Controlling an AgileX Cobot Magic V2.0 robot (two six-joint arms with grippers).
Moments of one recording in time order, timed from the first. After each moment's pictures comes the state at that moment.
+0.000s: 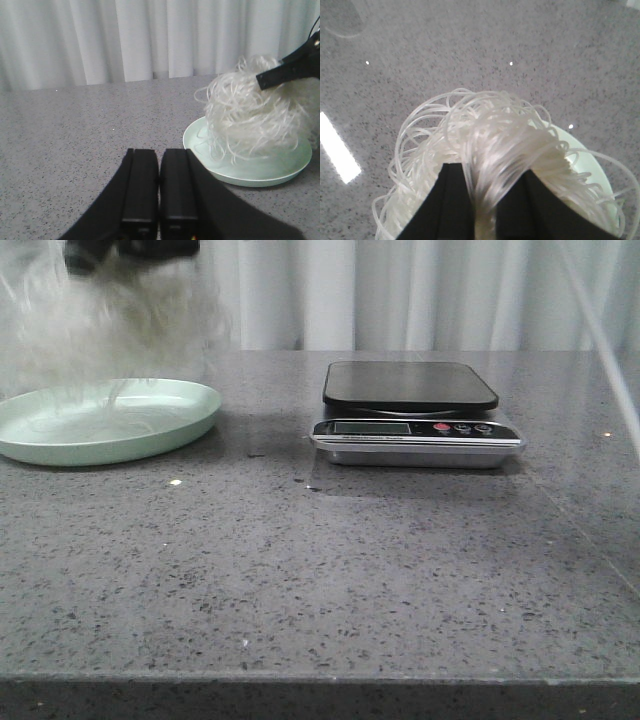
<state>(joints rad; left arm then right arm) 0.03 0.11 -0.35 -0.19 0.41 0.26 0.79 1.92 -1.65 0.25 0.26 -0.09</state>
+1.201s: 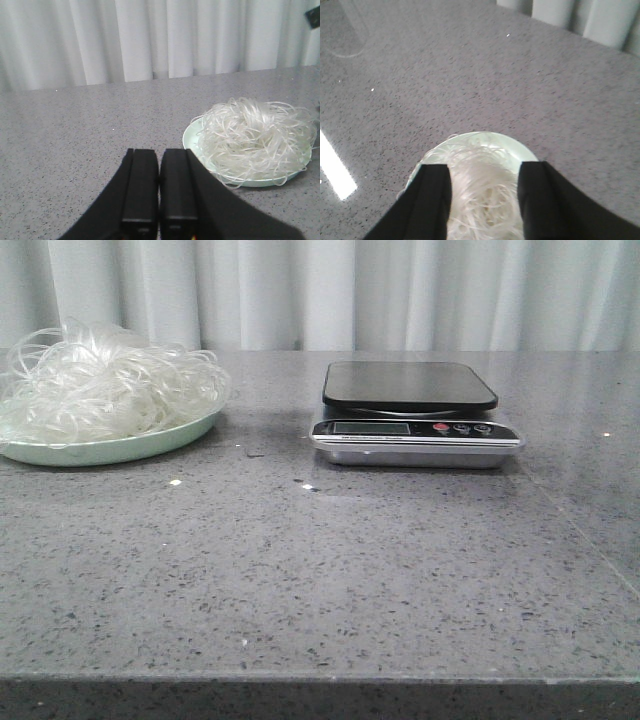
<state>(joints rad) 0.03 0.11 -0.35 -0.19 0.41 0.26 0.69 1.68 -1.65 0.25 0.45 -0.09</state>
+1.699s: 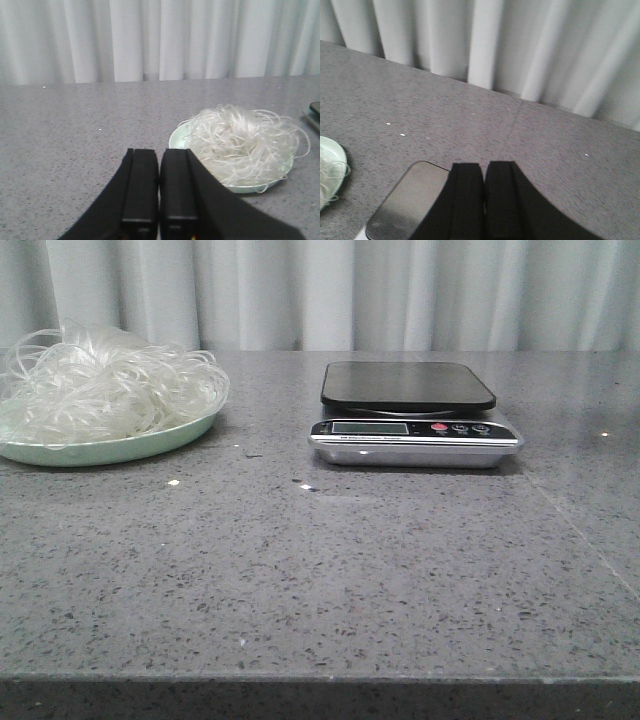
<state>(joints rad) 0.03 0.11 -0.35 -0.29 0.41 0.26 0.23 1.19 -1.43 0.08 0.67 -0.09</state>
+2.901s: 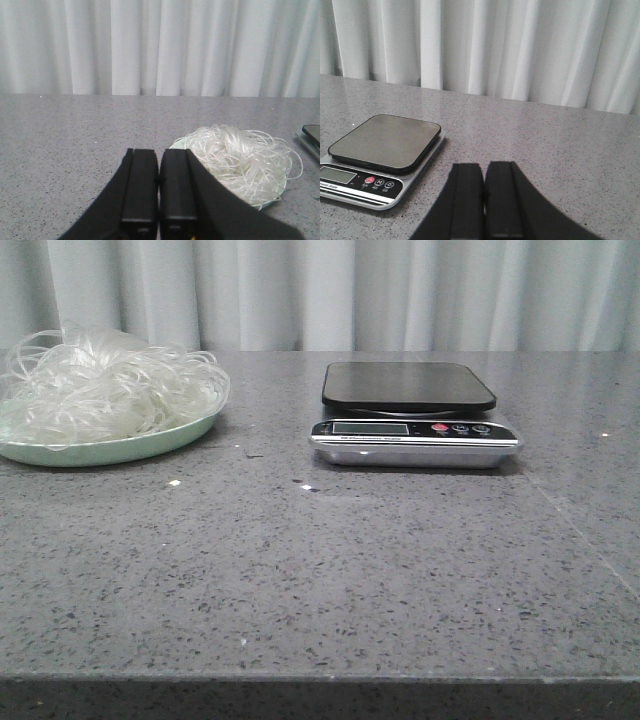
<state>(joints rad) 0.03 0.11 -0.35 -0.31 0.36 0.26 0.11 0.22 -0.31 0.08 0.18 -0.09</state>
